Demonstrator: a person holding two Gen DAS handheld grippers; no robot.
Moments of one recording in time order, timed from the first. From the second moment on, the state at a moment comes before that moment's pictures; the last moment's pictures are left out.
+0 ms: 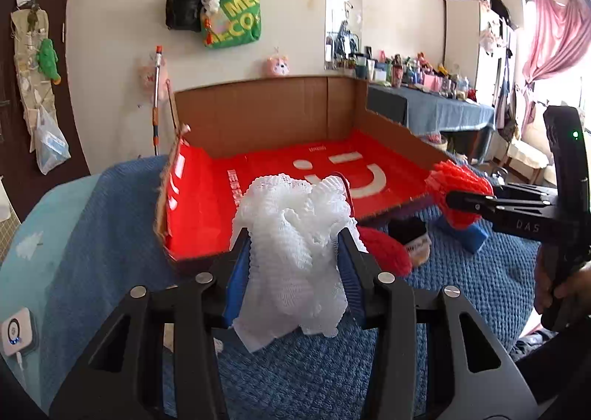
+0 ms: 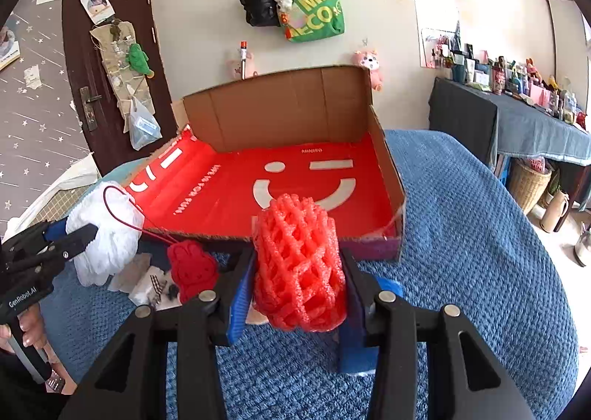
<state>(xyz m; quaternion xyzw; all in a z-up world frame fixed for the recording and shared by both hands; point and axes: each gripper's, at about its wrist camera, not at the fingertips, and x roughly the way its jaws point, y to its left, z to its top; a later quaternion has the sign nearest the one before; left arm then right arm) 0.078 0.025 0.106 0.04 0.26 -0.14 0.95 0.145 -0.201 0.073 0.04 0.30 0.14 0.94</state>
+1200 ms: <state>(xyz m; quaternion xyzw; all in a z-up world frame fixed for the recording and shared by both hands) 0.369 -0.003 0.111 0.04 0.39 -0.19 0.90 0.432 -0.145 0.082 0.03 0.45 0.16 0.88</state>
